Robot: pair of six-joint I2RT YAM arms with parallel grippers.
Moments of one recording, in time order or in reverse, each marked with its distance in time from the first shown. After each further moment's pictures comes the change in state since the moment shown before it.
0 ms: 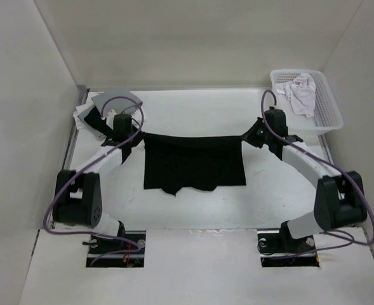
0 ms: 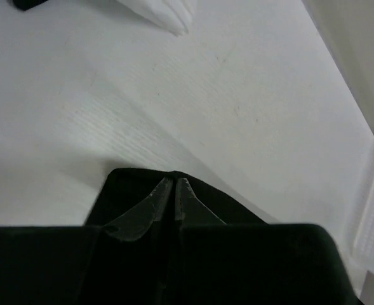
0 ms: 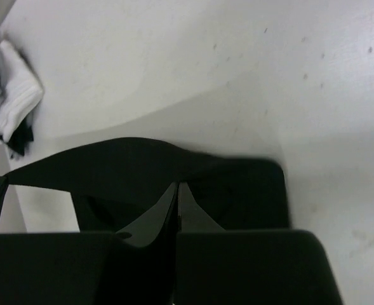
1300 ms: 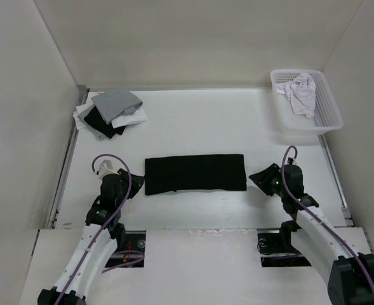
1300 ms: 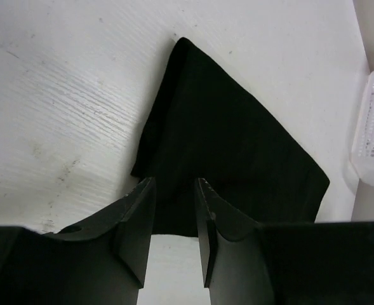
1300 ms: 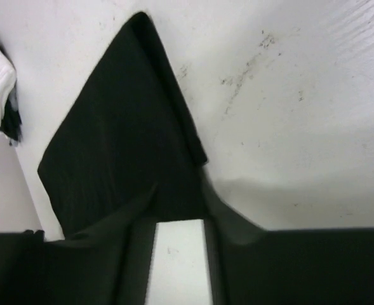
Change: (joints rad) left arm -0.050 -0.954 -0.618 -0.294 0.091 -0.071; right arm -0.091 -0.612 -0.694 0.097 -0.074 0.175
